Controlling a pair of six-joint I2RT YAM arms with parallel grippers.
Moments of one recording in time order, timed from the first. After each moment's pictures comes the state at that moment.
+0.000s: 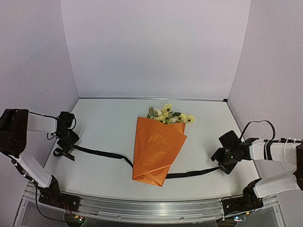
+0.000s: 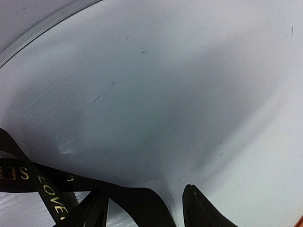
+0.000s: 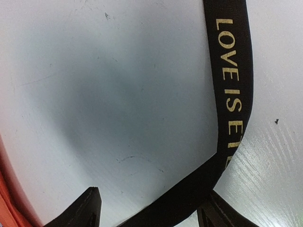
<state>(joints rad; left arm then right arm) -0.06 1.56 0.73 -0.36 -0.19 -1.05 0.45 1.22 0.48 -0.46 0.12 1.22</state>
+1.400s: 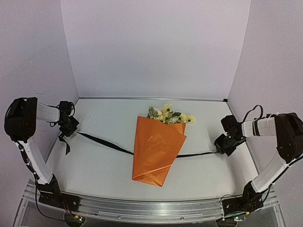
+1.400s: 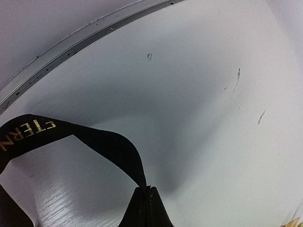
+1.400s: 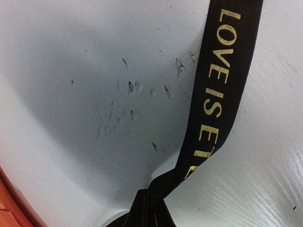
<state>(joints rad) 0.03 1.80 0.99 -0.20 -0.13 -0.90 0.20 1.59 0.77 -0.43 0.03 1.09</state>
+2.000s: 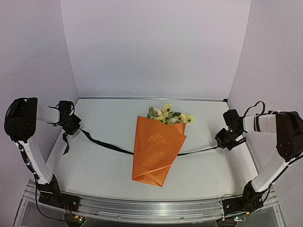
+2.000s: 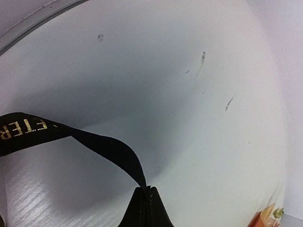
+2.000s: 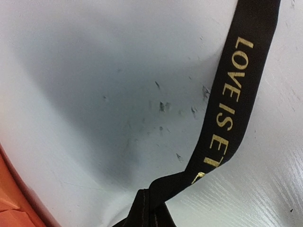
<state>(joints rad) 0.03 1.80 0.97 -0.08 0.03 -0.94 0.16 1.61 0.86 -0.47 0.00 1.03</state>
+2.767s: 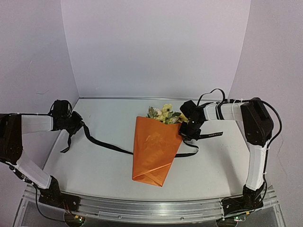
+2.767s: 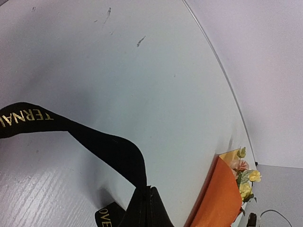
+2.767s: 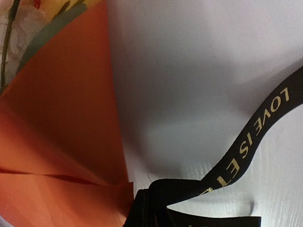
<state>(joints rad) -0.05 1.45 0.77 -0.03 0.19 -0.93 0.55 2.05 1.44 -0.64 0.01 0.93</state>
